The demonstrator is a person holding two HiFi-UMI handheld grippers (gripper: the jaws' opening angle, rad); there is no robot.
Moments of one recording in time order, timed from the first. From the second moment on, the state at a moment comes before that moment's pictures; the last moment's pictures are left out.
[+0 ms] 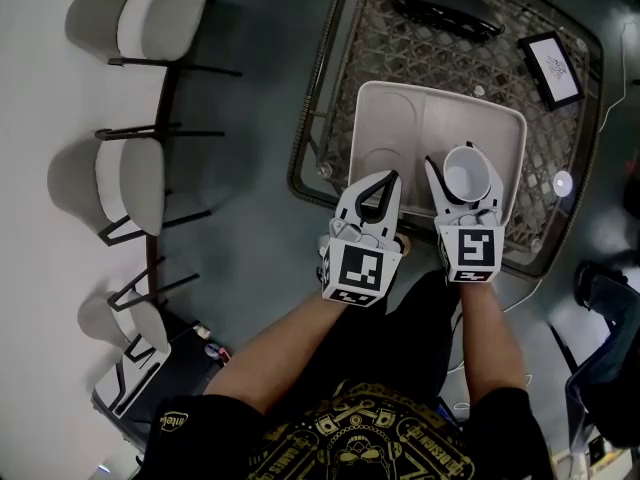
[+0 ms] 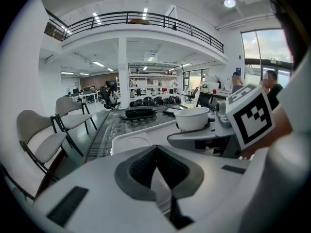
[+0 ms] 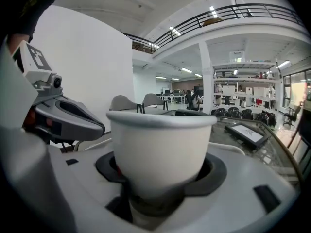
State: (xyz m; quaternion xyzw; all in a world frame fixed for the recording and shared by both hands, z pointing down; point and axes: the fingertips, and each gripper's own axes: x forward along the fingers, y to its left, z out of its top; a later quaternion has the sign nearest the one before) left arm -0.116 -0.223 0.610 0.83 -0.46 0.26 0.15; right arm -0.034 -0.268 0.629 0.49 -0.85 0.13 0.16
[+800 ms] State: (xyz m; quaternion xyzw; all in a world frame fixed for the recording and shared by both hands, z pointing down) left arm -0.113 -0.226 0.604 0.84 -0.46 0.25 0.15; right arm -0.037 -0.252 0.670 0.47 -0.83 0.19 0.25
